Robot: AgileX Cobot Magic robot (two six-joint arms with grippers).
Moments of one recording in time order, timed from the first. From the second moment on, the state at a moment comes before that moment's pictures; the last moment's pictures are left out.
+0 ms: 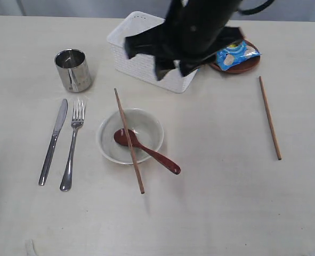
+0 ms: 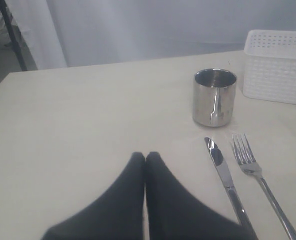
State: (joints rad) left arm -0.11 0.00 0.00 0.15 0.35 -0.08; right arm 0.70 1.67 -1.38 0.01 0.99 0.33
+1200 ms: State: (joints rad) left arm -0.11 0.00 0.00 0.15 0.35 -0.08; right arm 0.07 2.05 -1.20 0.10 0.71 -0.01
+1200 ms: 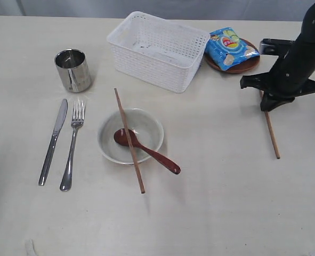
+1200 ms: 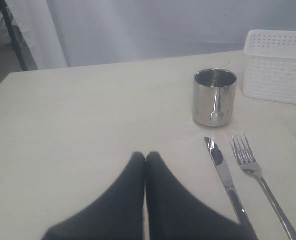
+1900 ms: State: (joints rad) left arm -0.11 0.00 0.00 0.15 0.35 -0.08; right arm 0.26 1.67 -1.20 0.25 0.88 0.00
